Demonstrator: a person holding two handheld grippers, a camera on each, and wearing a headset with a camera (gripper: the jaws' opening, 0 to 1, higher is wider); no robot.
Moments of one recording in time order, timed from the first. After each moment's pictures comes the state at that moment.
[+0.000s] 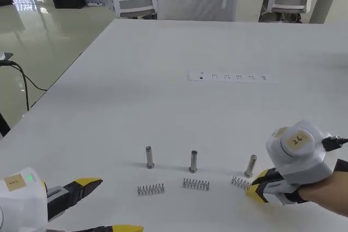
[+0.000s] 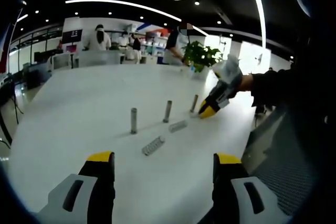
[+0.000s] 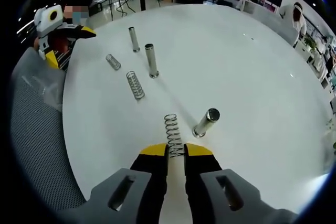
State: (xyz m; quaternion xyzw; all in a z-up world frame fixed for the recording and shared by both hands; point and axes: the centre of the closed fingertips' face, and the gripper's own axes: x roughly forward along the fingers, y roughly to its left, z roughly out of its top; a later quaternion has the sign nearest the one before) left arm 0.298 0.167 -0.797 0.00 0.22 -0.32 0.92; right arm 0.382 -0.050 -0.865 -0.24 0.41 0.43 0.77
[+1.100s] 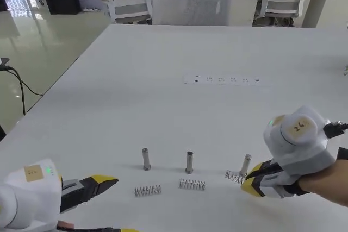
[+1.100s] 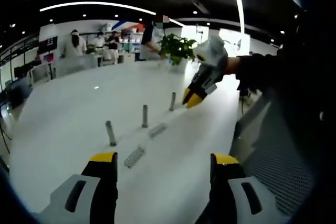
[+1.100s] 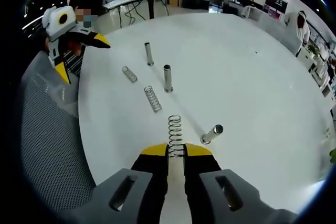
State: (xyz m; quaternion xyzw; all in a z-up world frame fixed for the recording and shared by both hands) left arm 0.296 0.131 -0.783 0.06 0.22 -0.41 0.88; right arm 0.366 -0.037 -0.826 -0.24 0.39 0.46 0.76
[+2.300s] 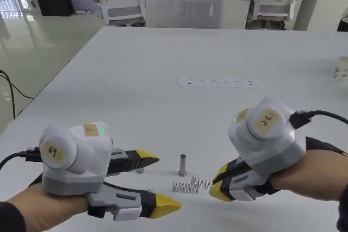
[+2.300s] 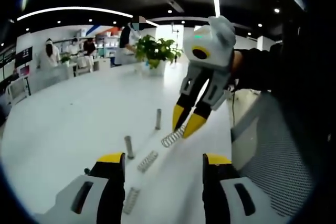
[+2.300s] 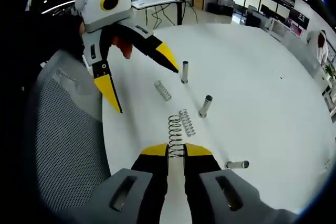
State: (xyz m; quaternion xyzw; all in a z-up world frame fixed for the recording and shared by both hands) left arm 0.335 0.071 -0.773 0.08 0.21 -0.50 0.84; right arm 0.334 0.019 -0.802 -0.27 0.36 0.54 0.71
